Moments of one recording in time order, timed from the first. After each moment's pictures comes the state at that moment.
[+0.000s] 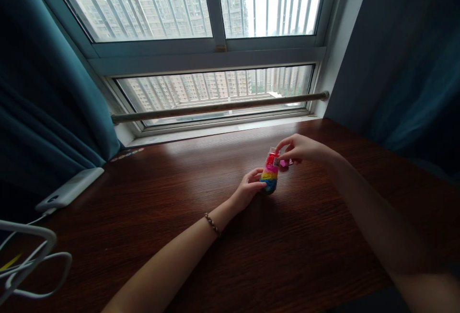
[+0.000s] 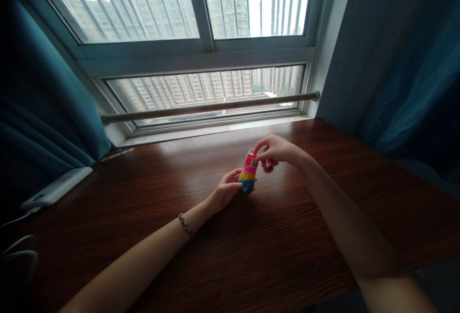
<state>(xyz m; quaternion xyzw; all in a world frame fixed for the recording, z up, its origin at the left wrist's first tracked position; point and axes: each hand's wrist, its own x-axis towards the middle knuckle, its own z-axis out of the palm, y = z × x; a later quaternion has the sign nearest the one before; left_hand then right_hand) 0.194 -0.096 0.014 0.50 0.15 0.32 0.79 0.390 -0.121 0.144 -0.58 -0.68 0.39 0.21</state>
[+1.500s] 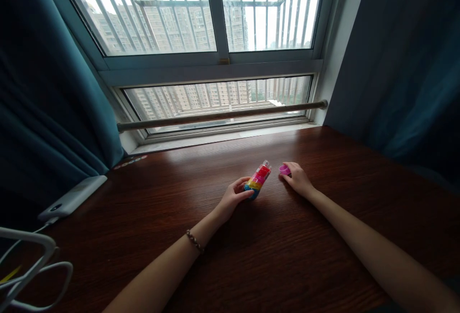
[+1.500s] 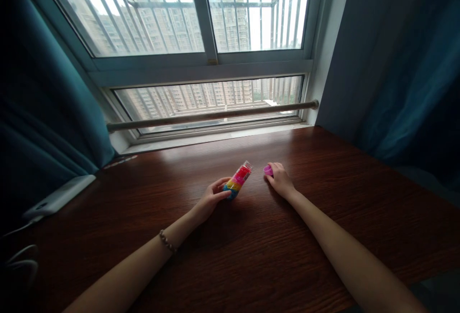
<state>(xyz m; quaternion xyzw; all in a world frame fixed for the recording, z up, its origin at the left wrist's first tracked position) 0.144 -0.080 0.013 0.56 0.27 0.36 0.69 0.412 -0.088 -0.021 -0.61 -0.67 0.00 0.42</state>
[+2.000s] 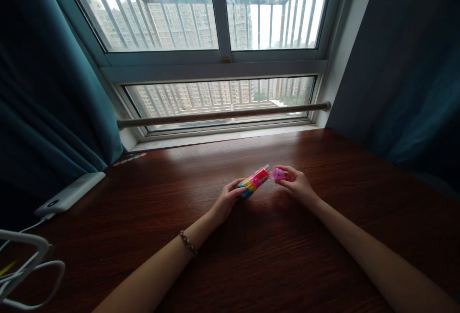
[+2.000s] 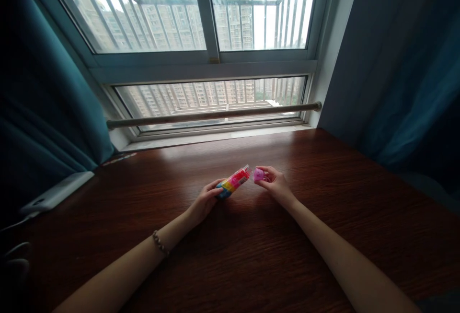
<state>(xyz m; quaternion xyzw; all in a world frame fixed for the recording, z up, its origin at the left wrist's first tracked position) 0.144 -0.079 0.018 0.51 0.28 0.38 0.72 0.380 -0.115 0.014 -0.46 -0.55 0.39 0.57</state>
